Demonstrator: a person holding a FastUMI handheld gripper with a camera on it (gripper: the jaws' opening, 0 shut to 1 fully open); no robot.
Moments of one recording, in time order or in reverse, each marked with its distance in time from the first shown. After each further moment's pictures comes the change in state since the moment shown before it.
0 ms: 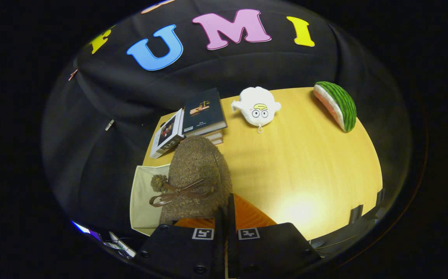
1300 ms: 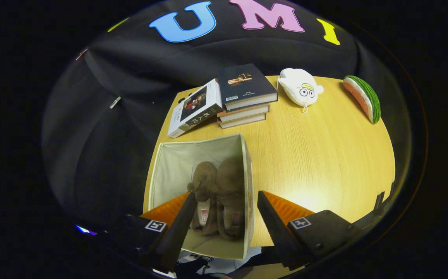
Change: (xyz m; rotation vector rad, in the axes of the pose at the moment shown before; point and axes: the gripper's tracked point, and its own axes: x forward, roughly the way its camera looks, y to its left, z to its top) arm 0.066 0.107 -0.064 -0.058 0.075 -0.002
